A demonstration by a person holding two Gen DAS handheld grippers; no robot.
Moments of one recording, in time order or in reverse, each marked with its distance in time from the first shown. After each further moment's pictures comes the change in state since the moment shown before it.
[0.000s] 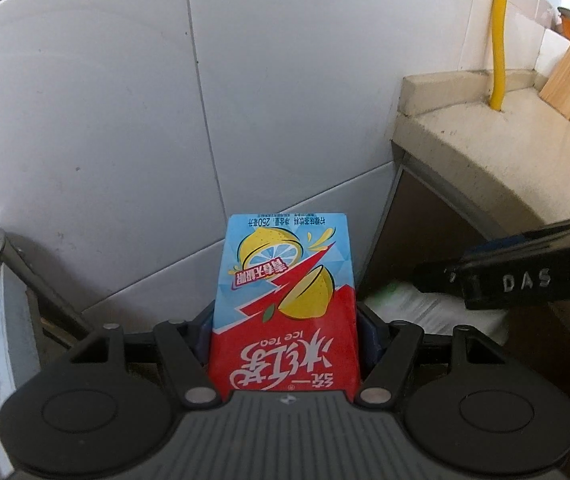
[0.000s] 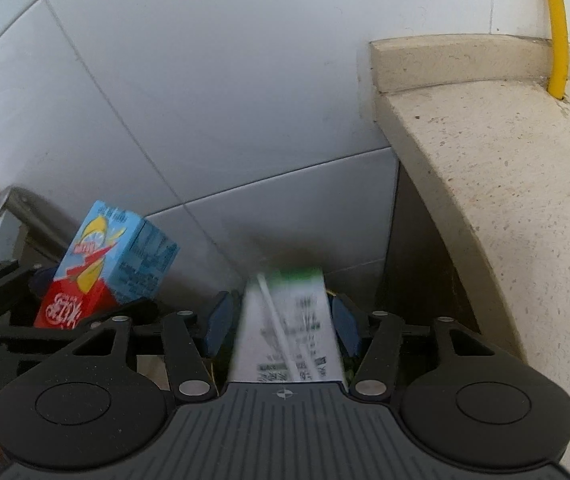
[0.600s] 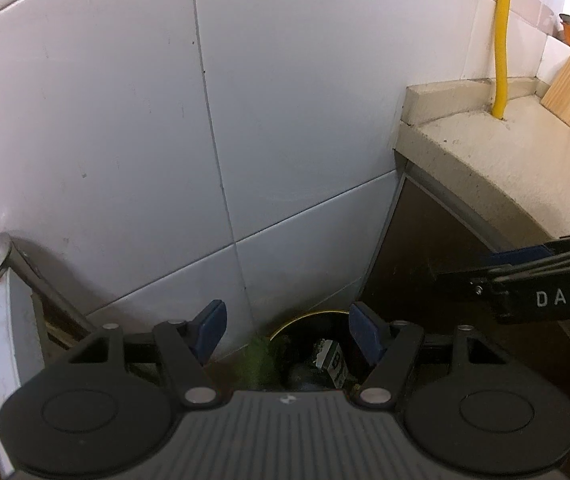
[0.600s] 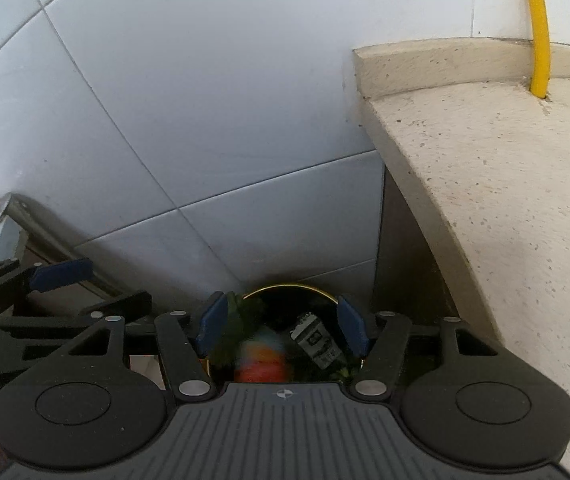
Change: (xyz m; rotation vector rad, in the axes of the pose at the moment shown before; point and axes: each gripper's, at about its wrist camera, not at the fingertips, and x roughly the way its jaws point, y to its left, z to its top) left arm -0.003 0.000 -0.002 -0.006 -0.033 0.001; right arm -0.013 -0.004 -0.003 0.012 -0.014 -0.019
